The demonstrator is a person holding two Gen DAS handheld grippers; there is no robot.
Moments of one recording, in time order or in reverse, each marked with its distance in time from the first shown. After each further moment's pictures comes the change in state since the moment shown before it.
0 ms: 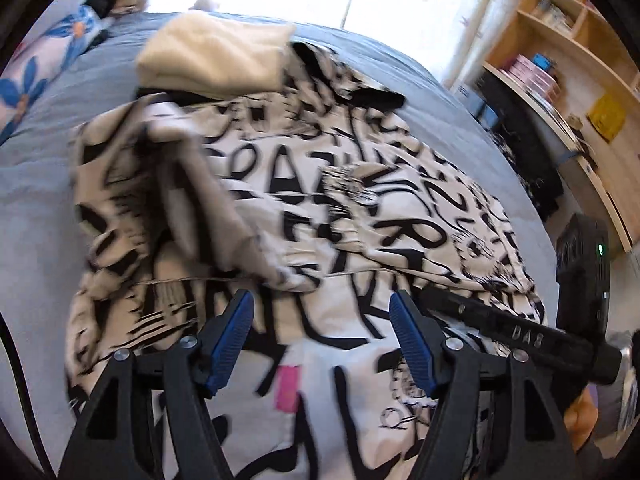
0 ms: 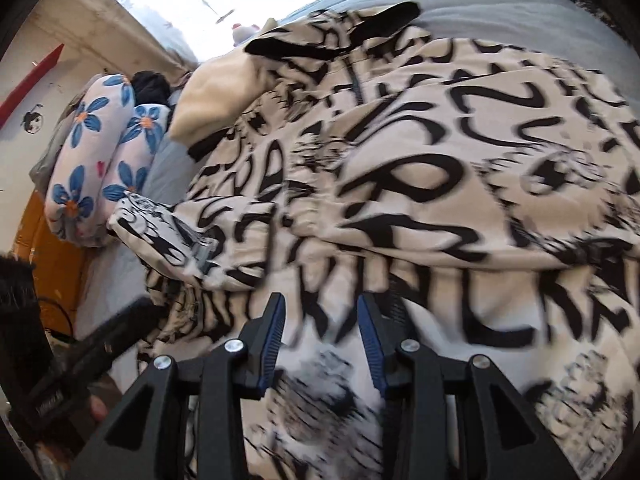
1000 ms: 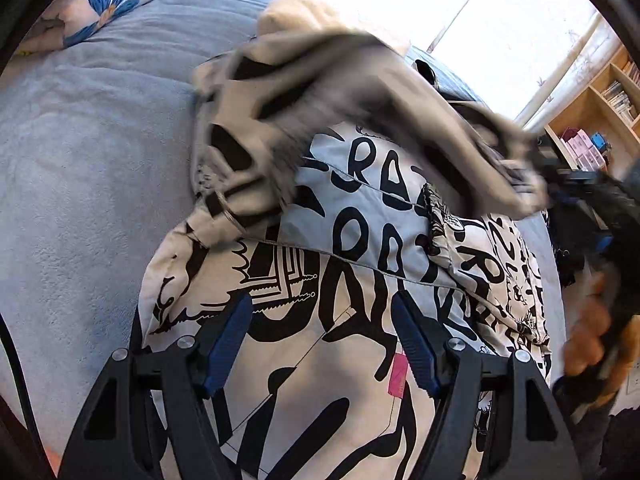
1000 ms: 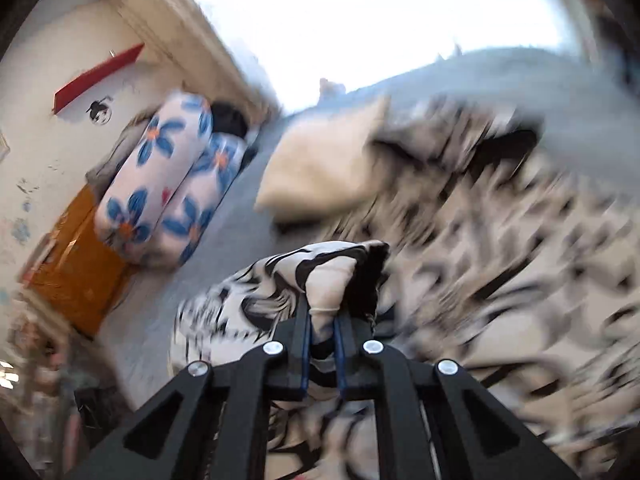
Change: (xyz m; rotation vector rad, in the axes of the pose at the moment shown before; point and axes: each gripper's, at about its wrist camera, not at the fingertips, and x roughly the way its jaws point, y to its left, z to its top) left arm -0.014 0.095 -0.021 -0.278 -0.005 0.050; right arm -0.022 0.093 0.089 -0.227 -0.281 0.108
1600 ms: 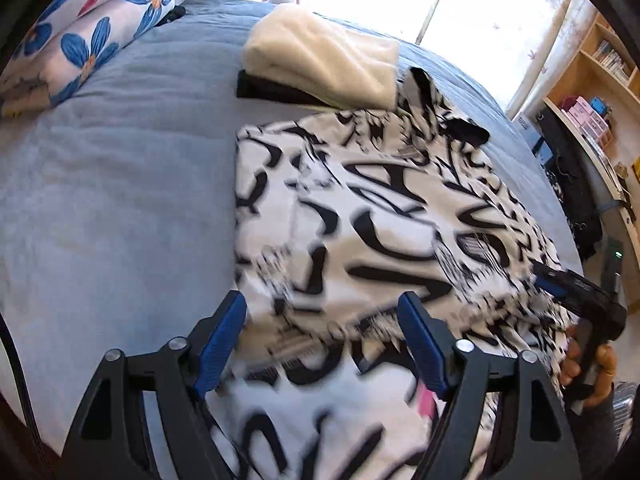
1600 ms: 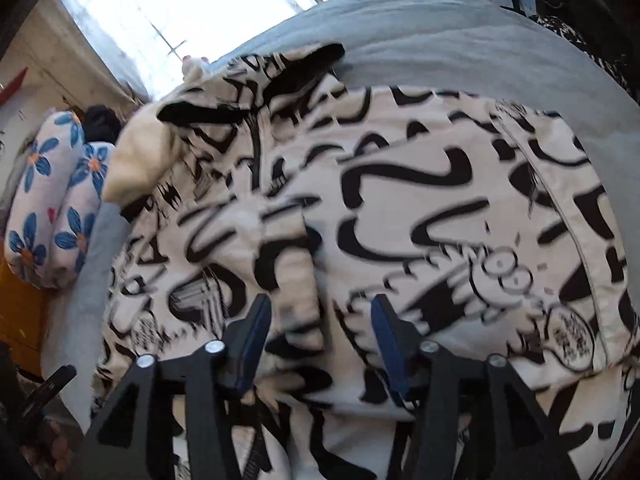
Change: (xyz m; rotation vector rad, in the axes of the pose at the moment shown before) left arm -0.001 -0.003 0.053 0.144 -0.006 0.093; right arm -0.008 -0.162 -0.049 0.238 0.183 -0.282
